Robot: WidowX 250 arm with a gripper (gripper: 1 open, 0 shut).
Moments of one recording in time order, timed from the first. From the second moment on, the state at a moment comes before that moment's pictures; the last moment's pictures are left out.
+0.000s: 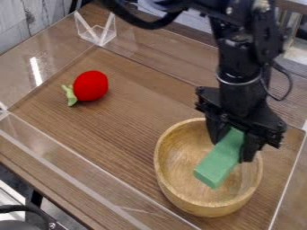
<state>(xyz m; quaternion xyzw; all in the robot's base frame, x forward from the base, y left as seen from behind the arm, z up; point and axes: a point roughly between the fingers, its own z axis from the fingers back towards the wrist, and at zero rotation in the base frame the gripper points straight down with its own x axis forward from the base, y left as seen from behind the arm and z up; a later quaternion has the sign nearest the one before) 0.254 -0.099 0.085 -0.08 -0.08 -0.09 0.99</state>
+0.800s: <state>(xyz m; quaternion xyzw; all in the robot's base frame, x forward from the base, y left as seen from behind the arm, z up) 0.256 -0.118 0.078 -0.08 -0.07 -0.09 0.99</state>
